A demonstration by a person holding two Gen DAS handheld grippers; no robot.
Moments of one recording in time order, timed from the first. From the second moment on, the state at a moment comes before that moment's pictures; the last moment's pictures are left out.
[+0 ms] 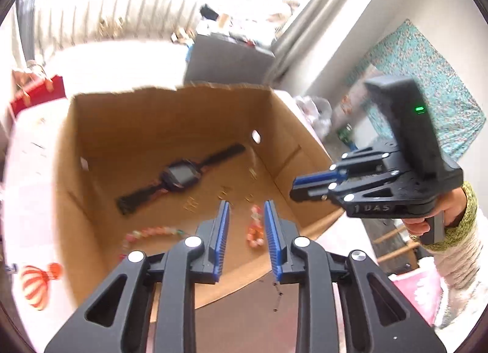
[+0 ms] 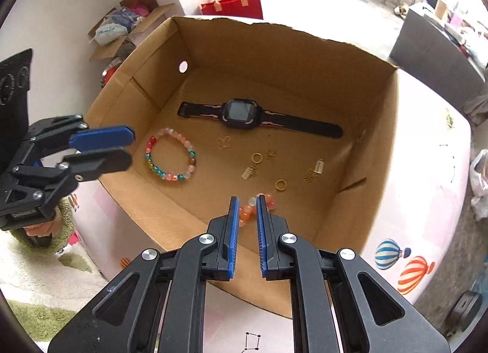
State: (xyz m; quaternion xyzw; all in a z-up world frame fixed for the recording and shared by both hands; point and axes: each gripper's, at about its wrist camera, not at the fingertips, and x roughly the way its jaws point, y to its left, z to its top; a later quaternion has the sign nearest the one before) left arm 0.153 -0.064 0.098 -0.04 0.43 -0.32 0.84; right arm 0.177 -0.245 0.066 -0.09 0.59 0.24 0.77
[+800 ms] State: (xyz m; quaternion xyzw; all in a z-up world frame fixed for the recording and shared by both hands) left arm 0.102 0.025 0.110 -0.06 0.37 -0.20 0.91; right arm 0.240 -0.211 -0.015 -0.09 0.76 0.16 0.62
